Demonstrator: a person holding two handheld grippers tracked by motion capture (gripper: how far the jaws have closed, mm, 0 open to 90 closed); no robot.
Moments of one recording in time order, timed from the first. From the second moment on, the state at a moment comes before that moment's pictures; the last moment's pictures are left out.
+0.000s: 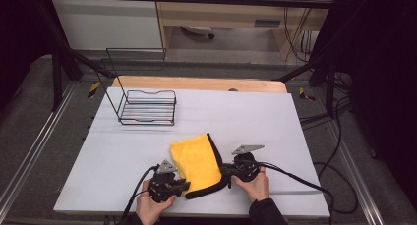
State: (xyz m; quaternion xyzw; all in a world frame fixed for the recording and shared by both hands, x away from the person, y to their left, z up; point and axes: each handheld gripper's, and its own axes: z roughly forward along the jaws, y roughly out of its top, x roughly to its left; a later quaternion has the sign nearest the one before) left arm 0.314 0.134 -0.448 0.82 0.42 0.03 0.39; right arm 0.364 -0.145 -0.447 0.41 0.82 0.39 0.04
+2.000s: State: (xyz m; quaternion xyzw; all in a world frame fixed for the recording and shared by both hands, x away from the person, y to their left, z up) left arm 0.419 0.194 -0.425 0.81 0.43 0.14 0.37; right arm 0.363 -0.152 -0.441 0.38 0.83 0.40 0.11
